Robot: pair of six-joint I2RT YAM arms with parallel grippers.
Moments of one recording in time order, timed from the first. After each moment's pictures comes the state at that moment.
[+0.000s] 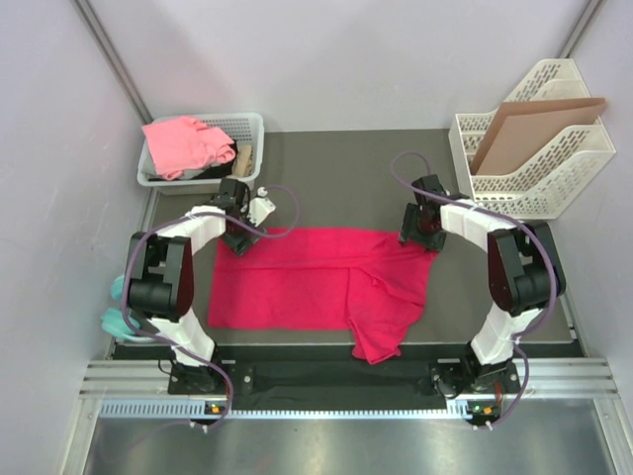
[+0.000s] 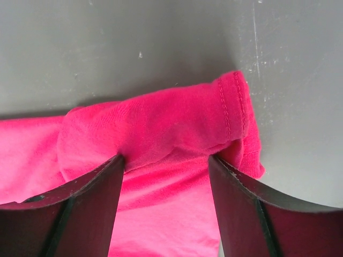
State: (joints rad) left arm -0.15 1.72 1.06 -0.48 -0.07 0.67; right arm 0.27 1.75 1.09 -0.53 0.11 0.53
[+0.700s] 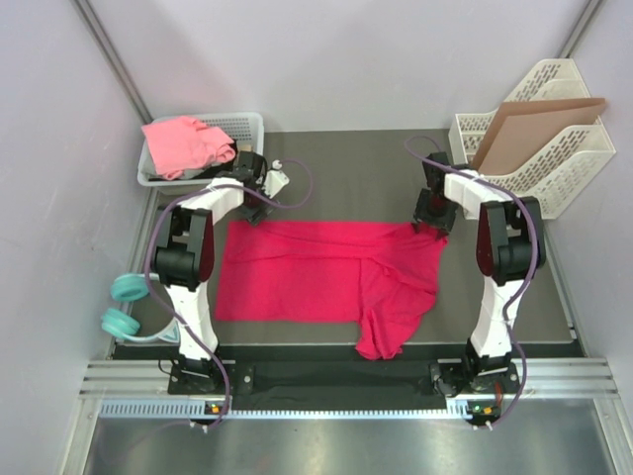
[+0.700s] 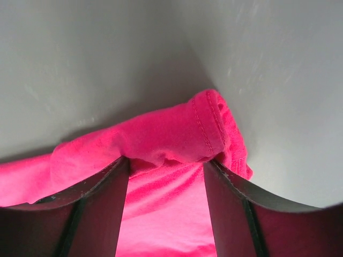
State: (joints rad) left arm -0.20 2.02 1.45 -0.52 -0.11 0.65; right arm 0.16 1.99 1.43 -0.80 0.12 0.52
